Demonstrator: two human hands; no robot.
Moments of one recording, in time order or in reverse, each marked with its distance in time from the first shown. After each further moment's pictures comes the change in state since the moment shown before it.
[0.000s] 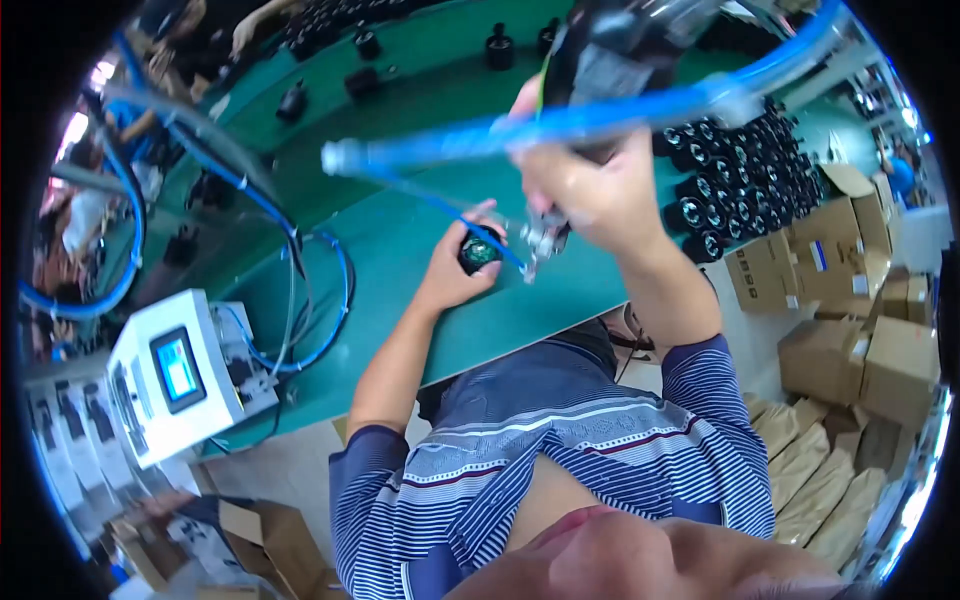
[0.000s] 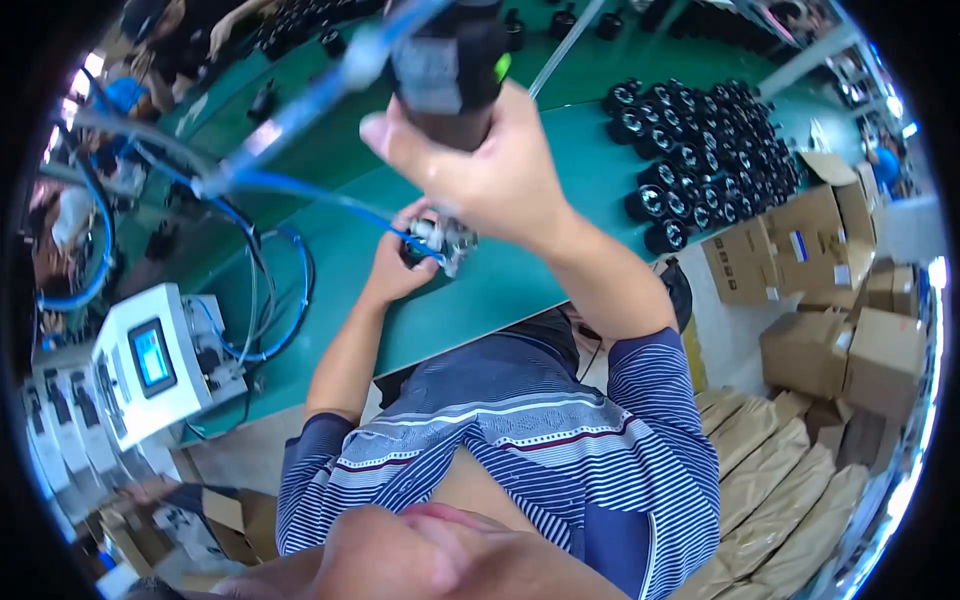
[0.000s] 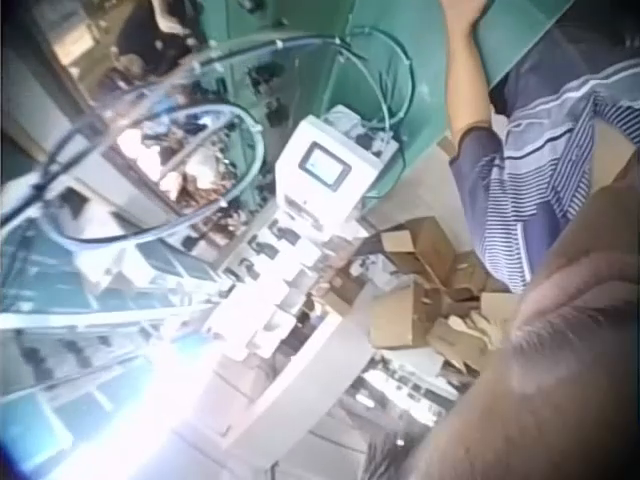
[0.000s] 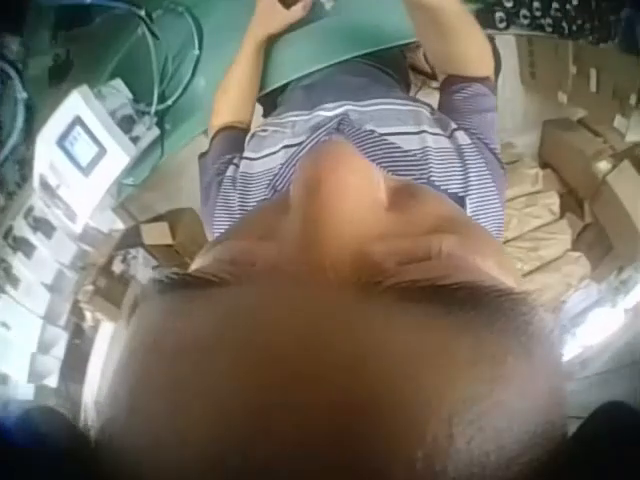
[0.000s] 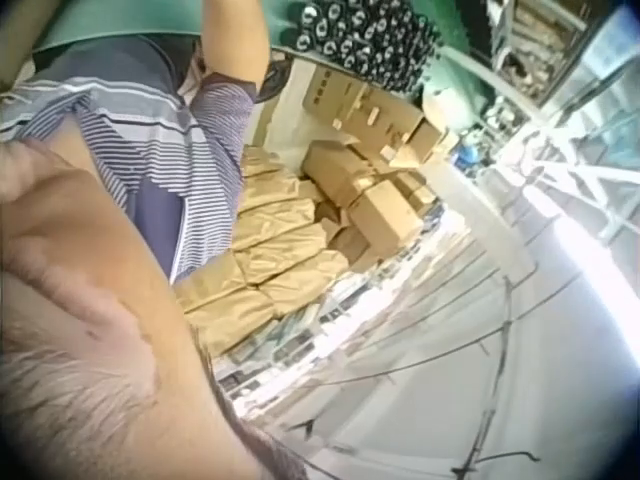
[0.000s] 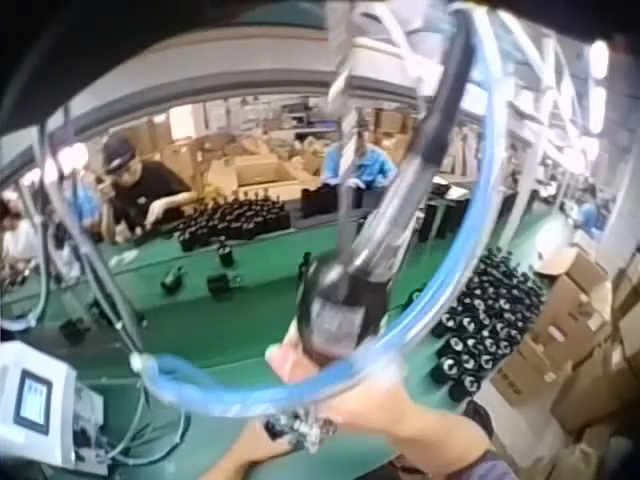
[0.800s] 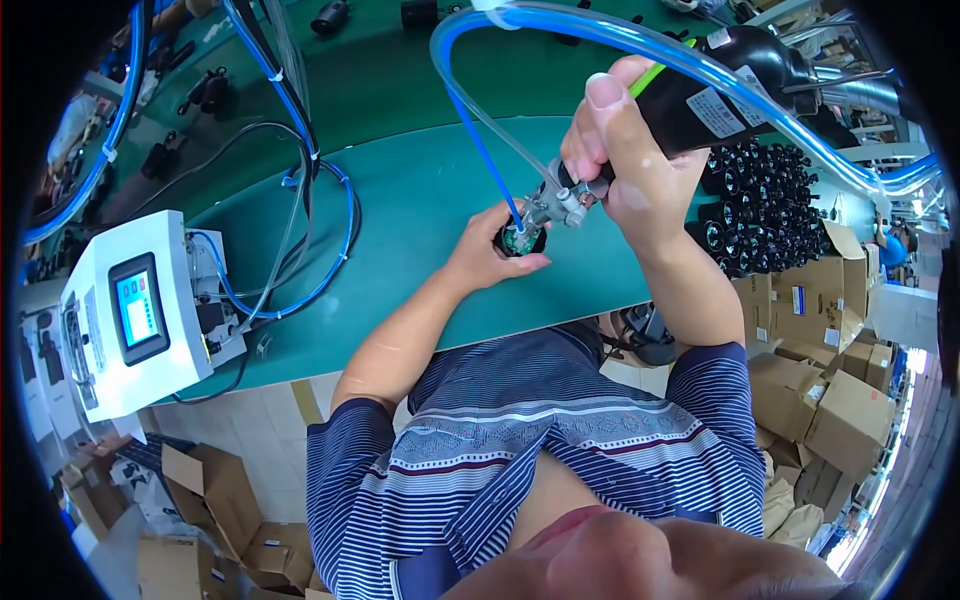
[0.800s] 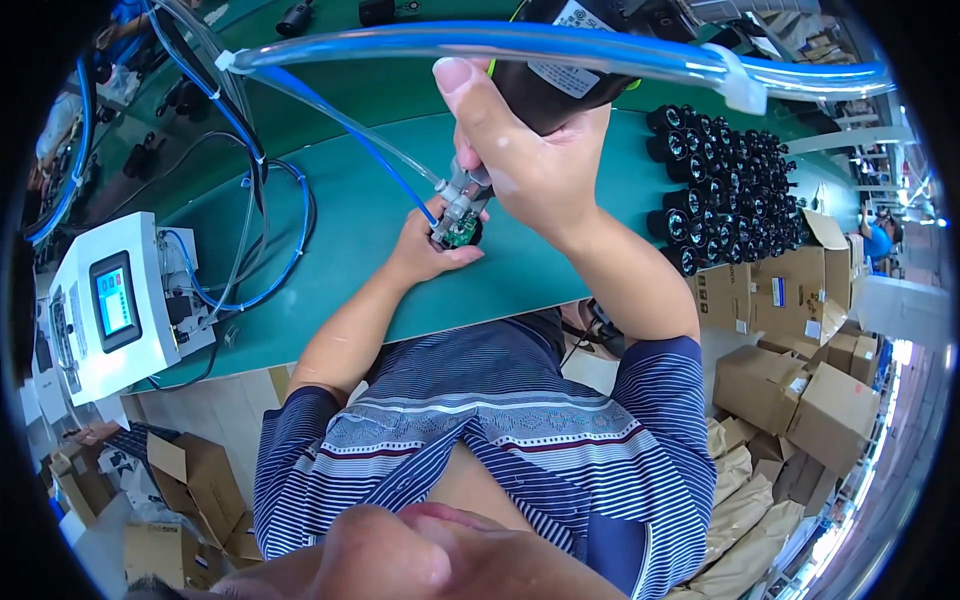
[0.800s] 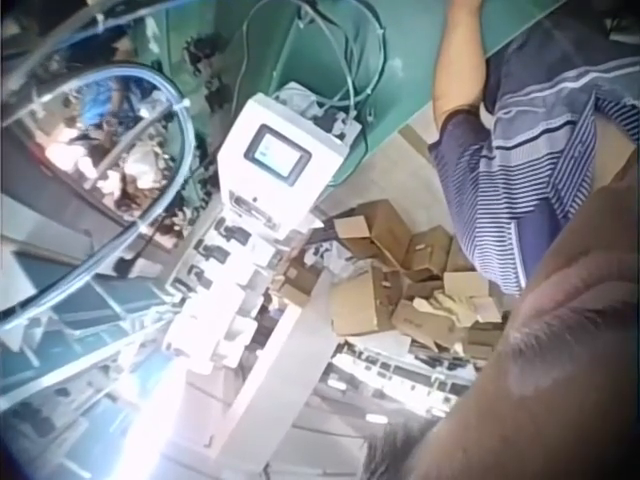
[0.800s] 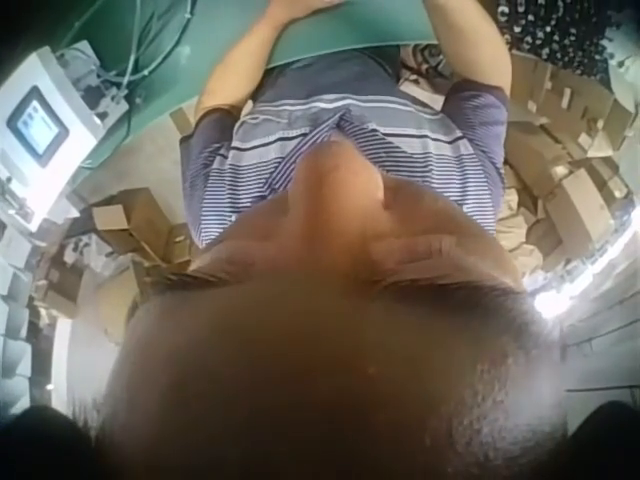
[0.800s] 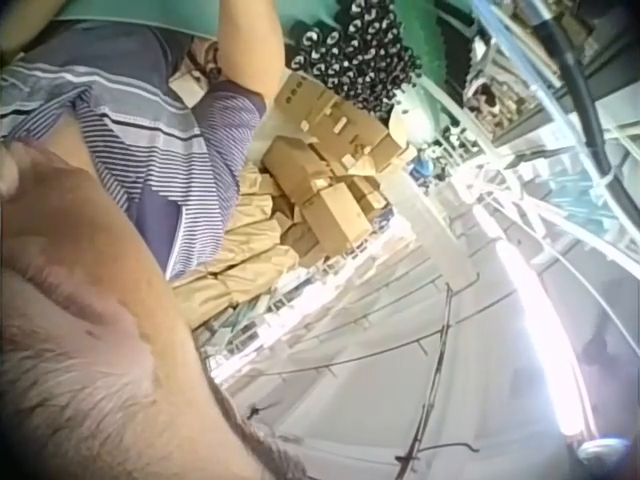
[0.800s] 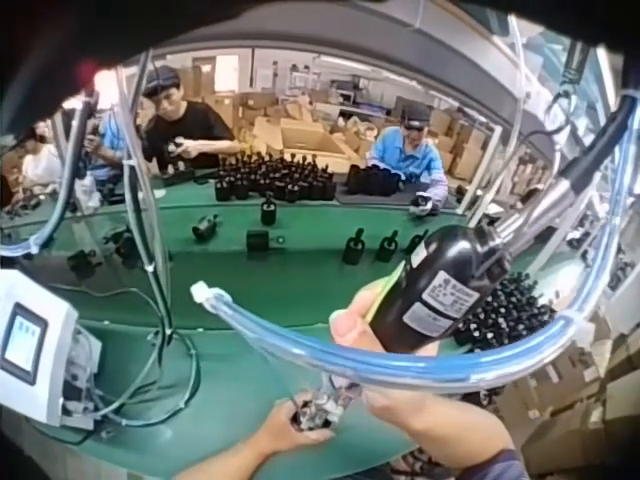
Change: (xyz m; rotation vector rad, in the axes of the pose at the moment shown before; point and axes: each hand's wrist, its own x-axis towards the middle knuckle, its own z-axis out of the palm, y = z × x) left_hand -0.036 -0.033 -0.023 -0.057 0.079 0.132; right_hand -0.001 0.066 0.078 0.073 0.024 -0.017
